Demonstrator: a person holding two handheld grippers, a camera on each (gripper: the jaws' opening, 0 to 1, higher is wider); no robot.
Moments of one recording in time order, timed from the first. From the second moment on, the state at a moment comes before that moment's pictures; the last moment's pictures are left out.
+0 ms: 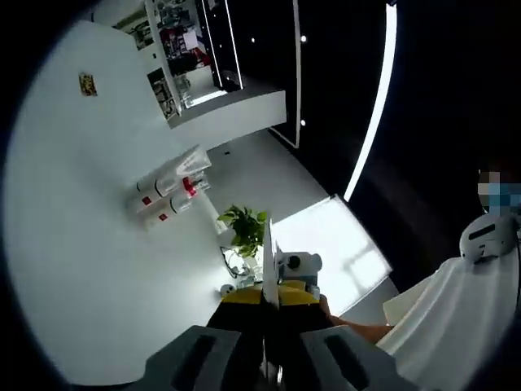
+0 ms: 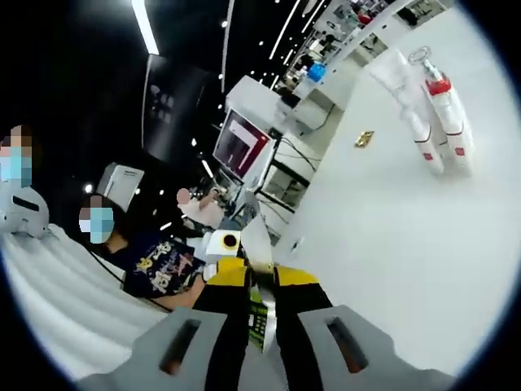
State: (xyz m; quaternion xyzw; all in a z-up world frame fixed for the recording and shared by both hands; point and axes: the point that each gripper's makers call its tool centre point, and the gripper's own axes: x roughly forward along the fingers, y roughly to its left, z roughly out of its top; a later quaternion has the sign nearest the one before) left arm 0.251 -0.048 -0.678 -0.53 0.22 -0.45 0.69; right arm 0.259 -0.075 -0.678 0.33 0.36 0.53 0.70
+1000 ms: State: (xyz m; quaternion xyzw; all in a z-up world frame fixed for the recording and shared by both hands) left arm 0.260 -0.036 -0.664 -0.59 0.19 -0.43 0.65; right arm 0.250 -0.065 -0.669 0.43 0.33 0.53 0.66
